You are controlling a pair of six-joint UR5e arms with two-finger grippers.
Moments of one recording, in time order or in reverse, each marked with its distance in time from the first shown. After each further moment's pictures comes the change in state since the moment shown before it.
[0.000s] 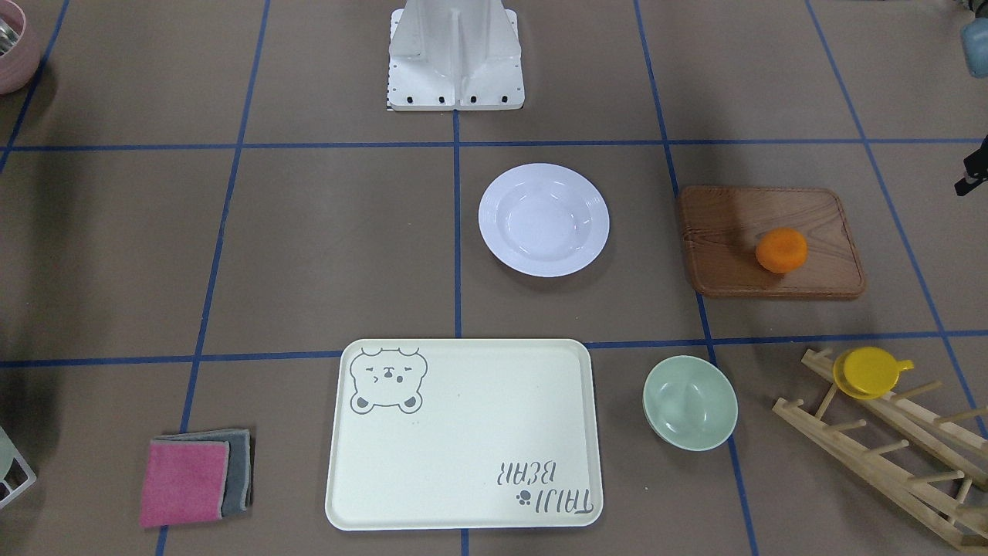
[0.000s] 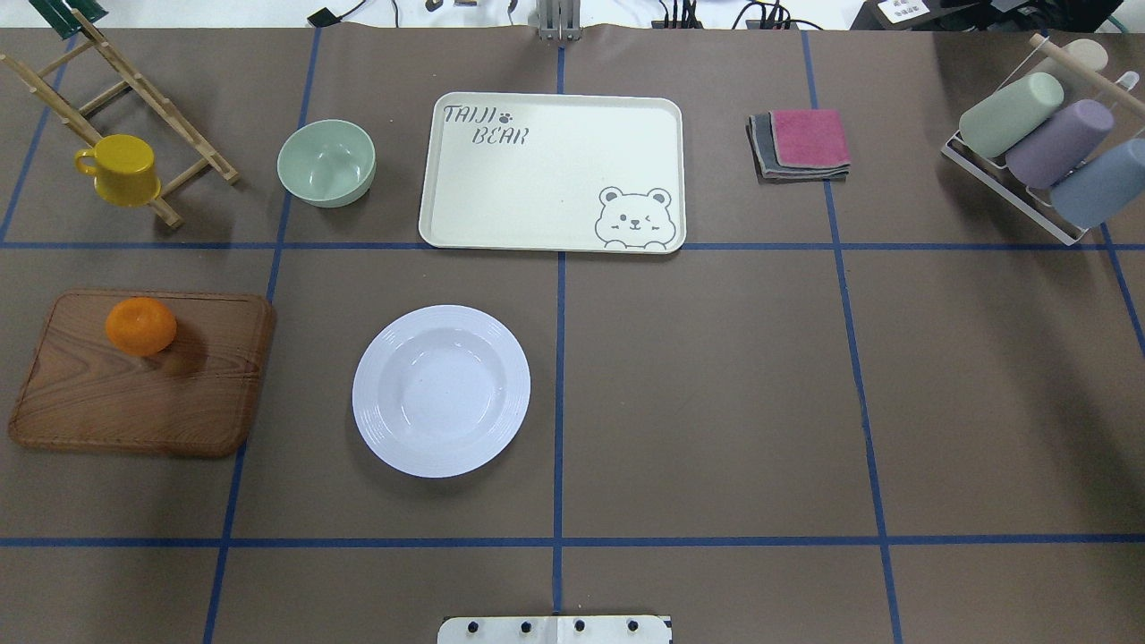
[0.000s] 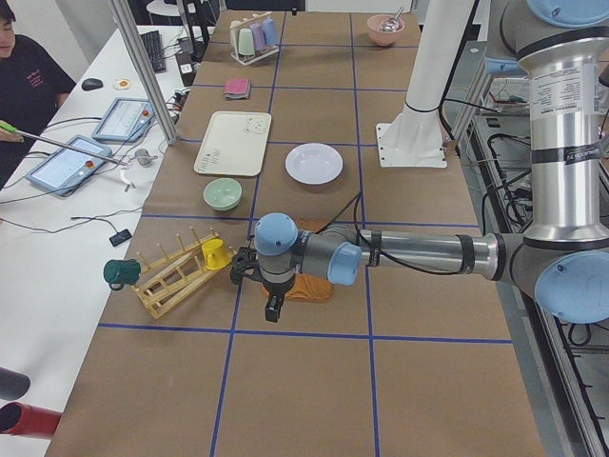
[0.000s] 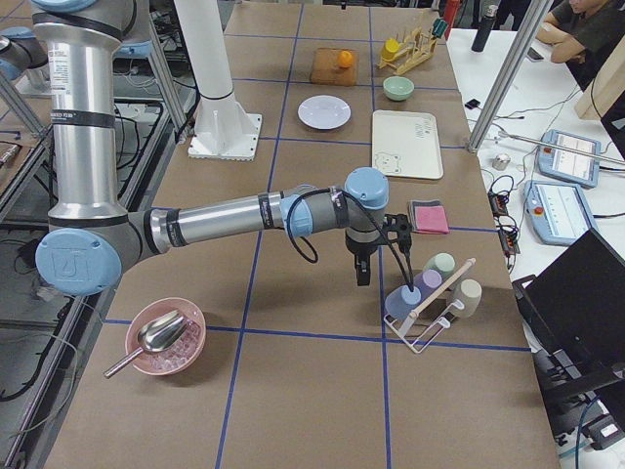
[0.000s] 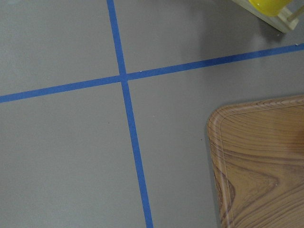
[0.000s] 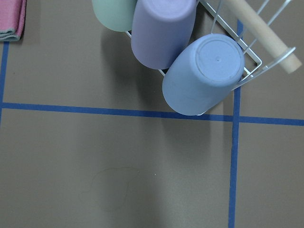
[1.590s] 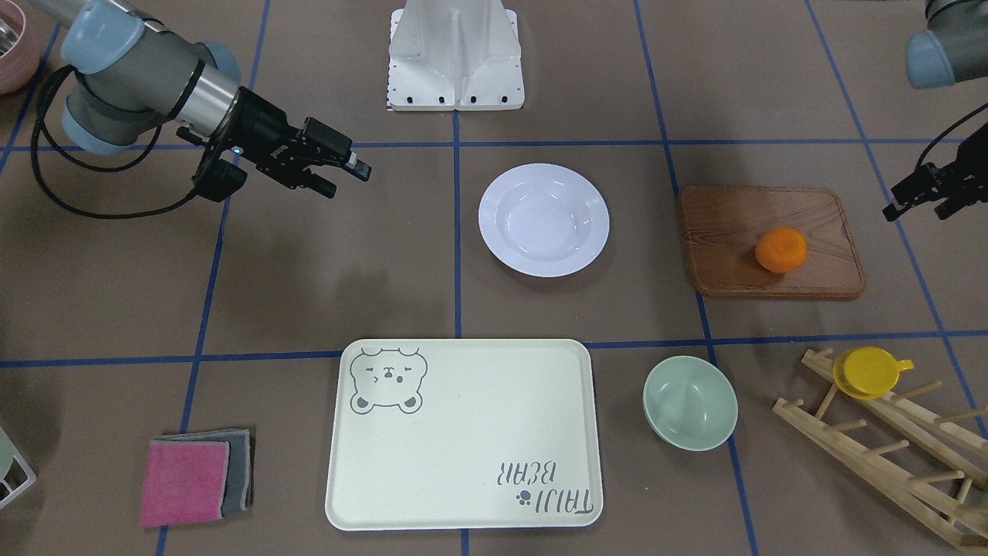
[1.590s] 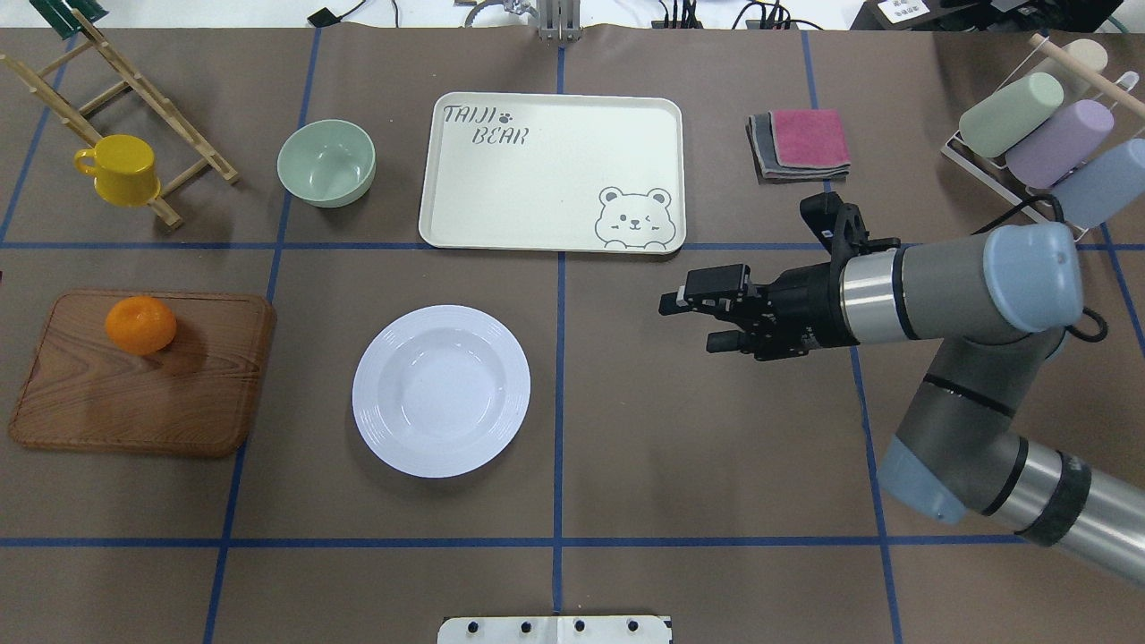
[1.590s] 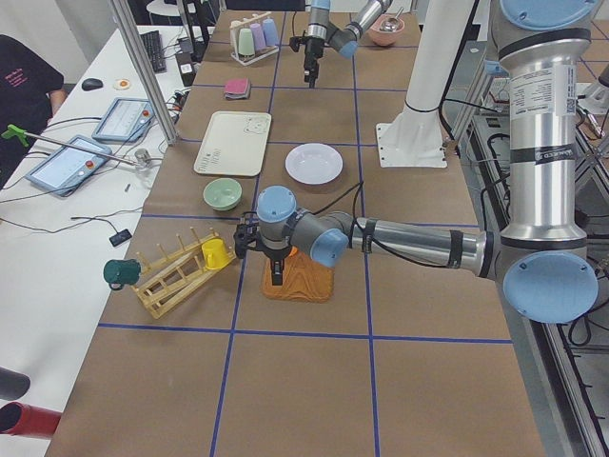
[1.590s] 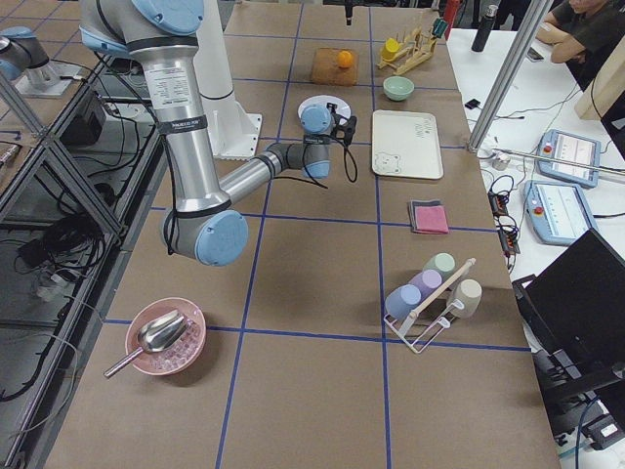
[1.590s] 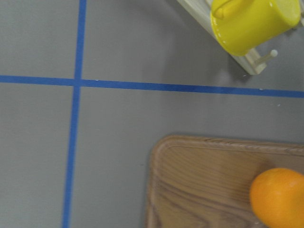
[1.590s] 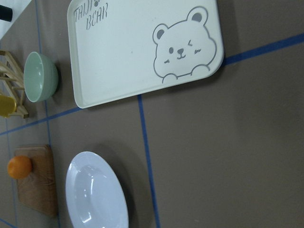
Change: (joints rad) left arm 0.213 -0.047 -0.033 -0.202 0.012 -0.606; right arm -0.850 0.270 -0.036 1.124 -0.384 1.577
